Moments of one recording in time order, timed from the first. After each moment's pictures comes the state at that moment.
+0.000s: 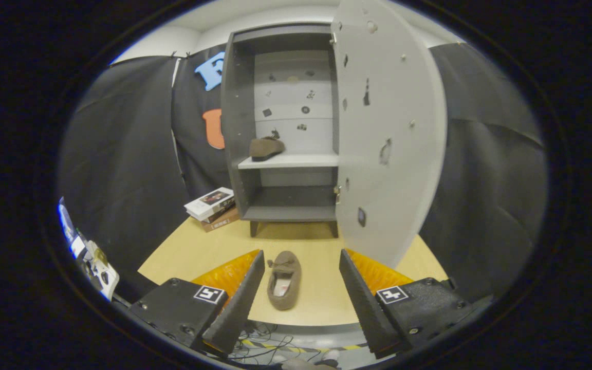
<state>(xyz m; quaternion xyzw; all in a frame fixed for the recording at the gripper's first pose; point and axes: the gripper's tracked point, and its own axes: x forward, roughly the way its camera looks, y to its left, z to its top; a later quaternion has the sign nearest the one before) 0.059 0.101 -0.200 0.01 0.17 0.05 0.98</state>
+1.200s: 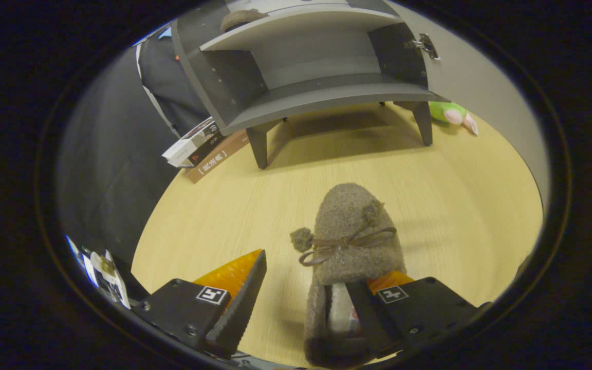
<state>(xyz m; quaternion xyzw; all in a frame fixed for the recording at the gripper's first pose) 0.271 0.201 -0.437 0.10 0.36 0.12 0.92</state>
